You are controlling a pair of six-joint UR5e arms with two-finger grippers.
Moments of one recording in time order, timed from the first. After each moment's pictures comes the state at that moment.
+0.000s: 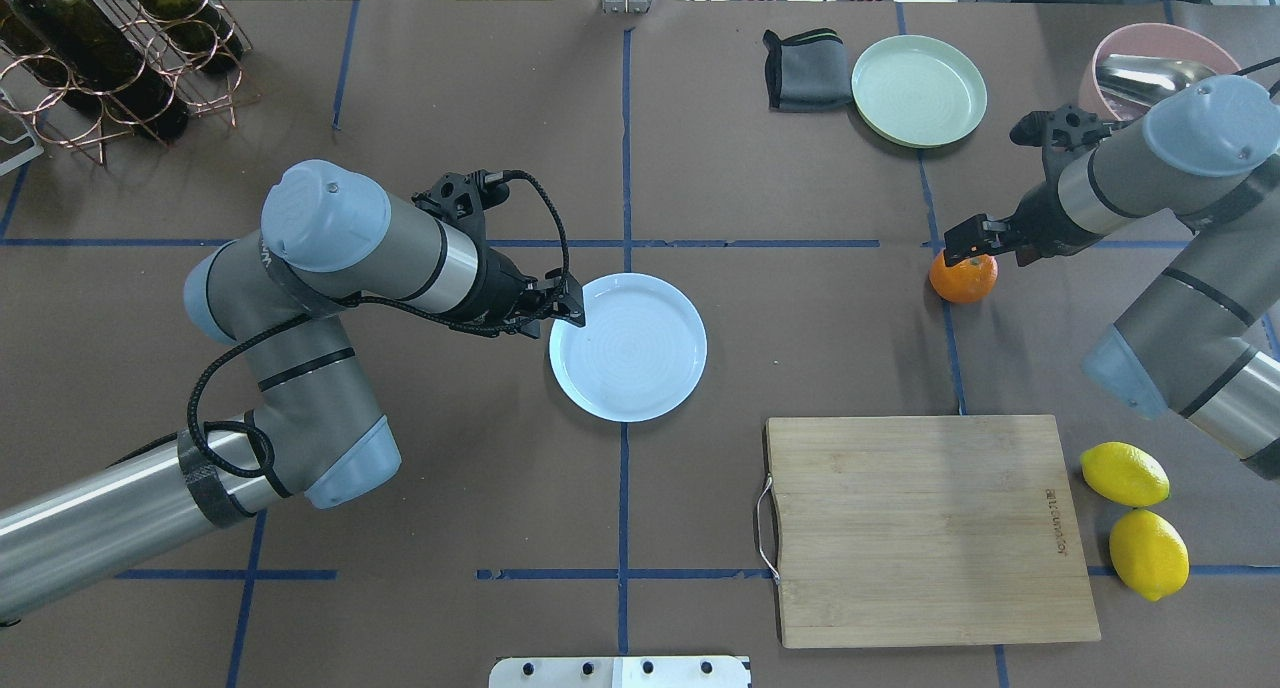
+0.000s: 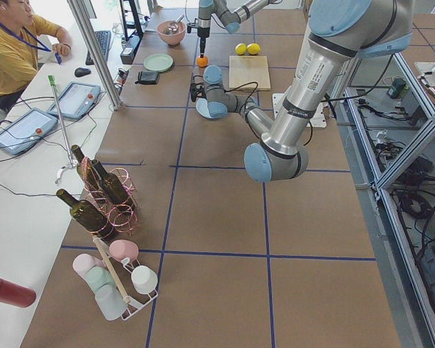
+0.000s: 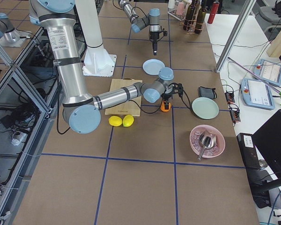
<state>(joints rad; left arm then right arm) -0.60 -2.15 -1.54 -2.25 -2.04 -1.44 0.91 -1.34 1.59 -1.08 2.11 0.89</state>
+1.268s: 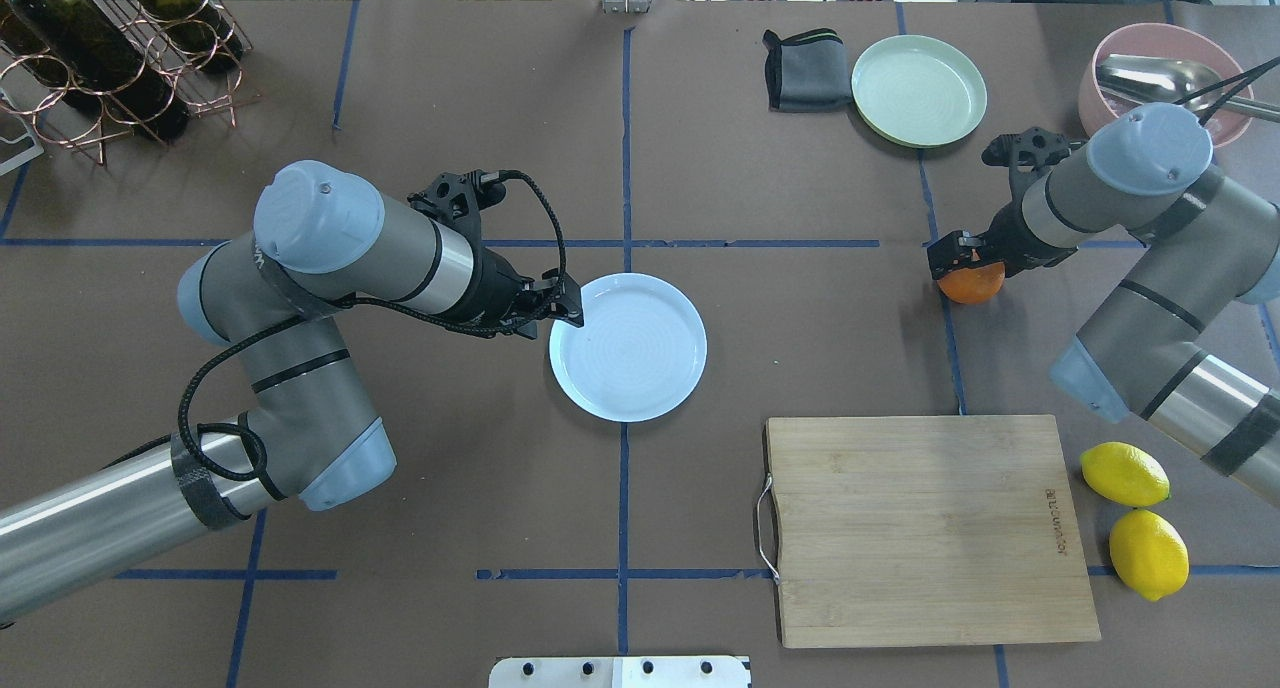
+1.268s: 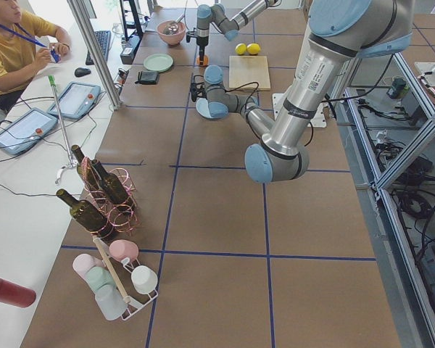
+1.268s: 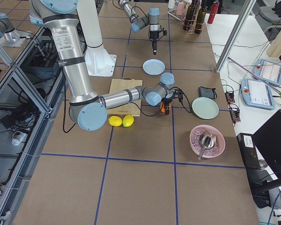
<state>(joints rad) -0.60 -2.14 -1.56 -2.25 -2.04 -1.44 0.87 -1.30 1.48 -1.07 2.08 0.89</state>
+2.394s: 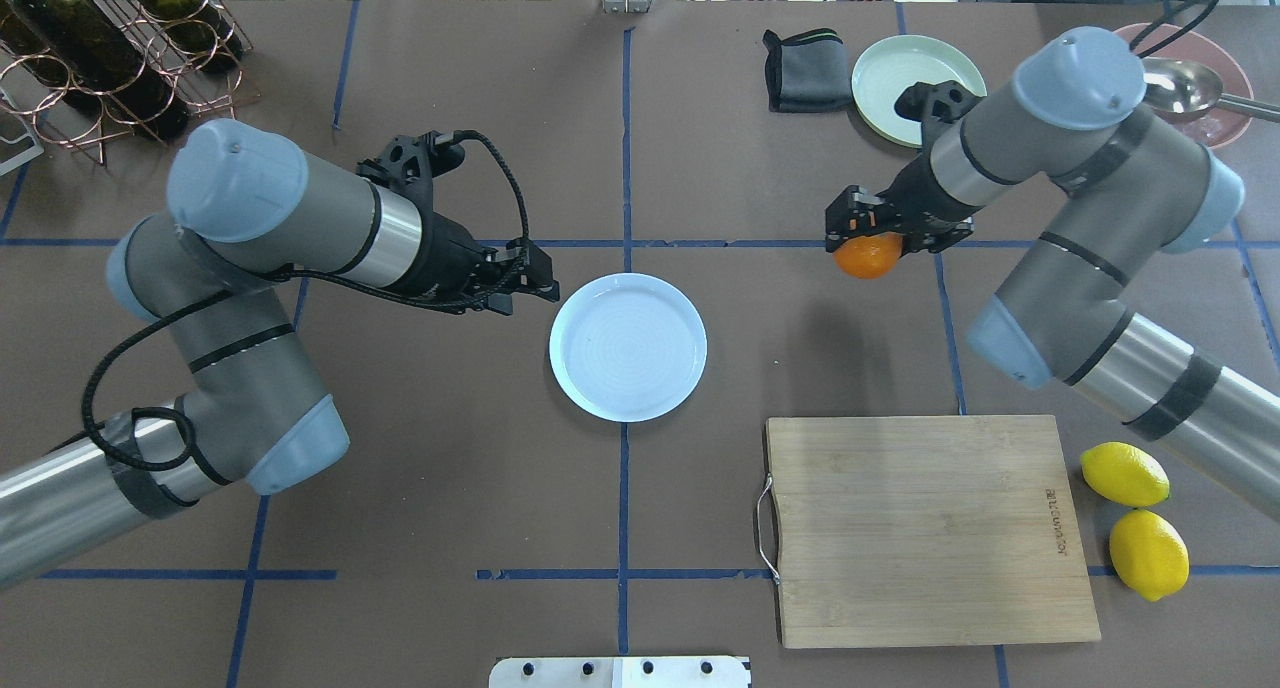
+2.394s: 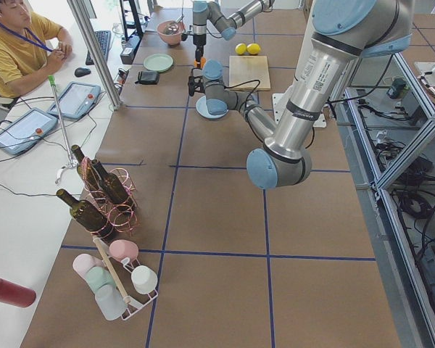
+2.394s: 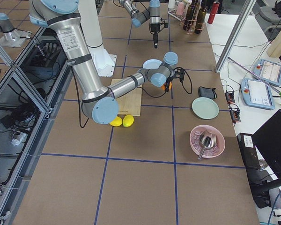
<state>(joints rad) -0.68 -2.06 -1.69 -2.25 -2.12 -1.41 0.80 -1.11 1.58 -1.15 2.18 1.19</state>
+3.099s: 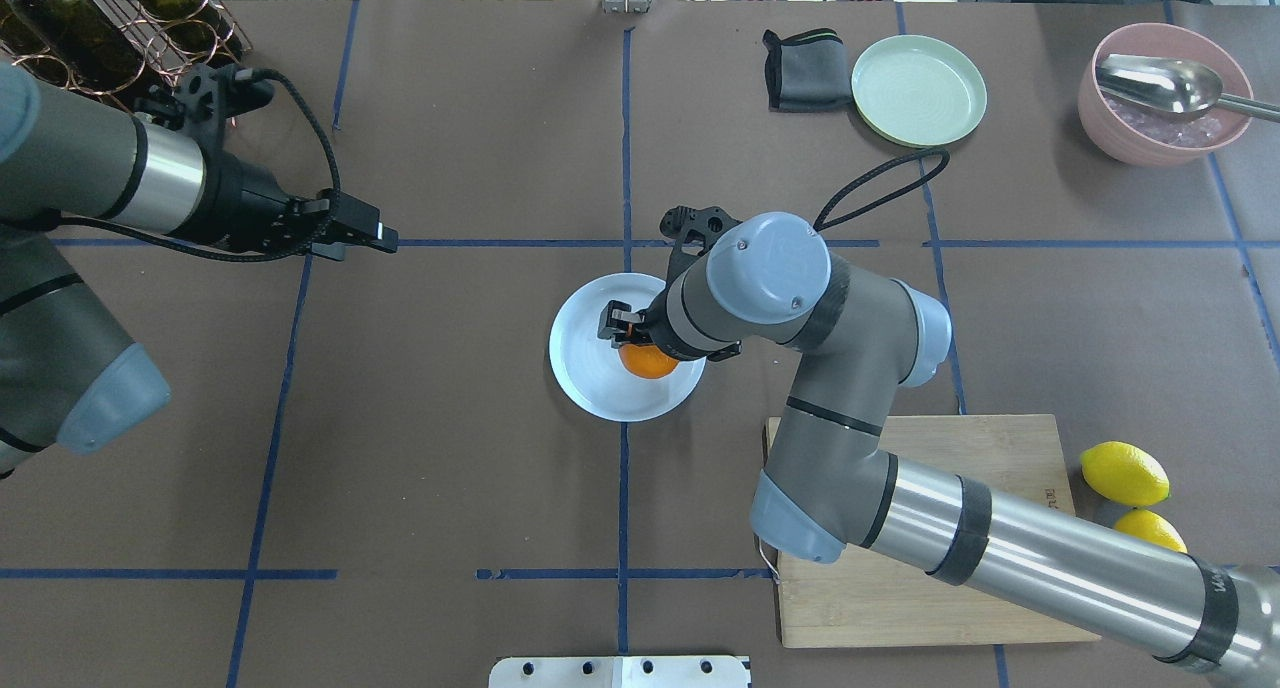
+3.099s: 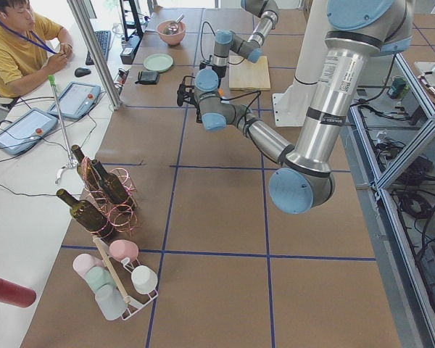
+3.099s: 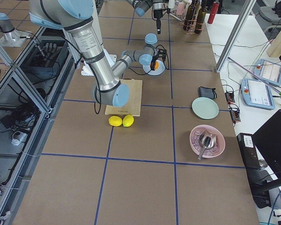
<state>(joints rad) -0.86 -1.84 -1.84 -2.25 -2.19 -1.20 0.48 -0.91 1.56 -1.19 1.83 1.44</state>
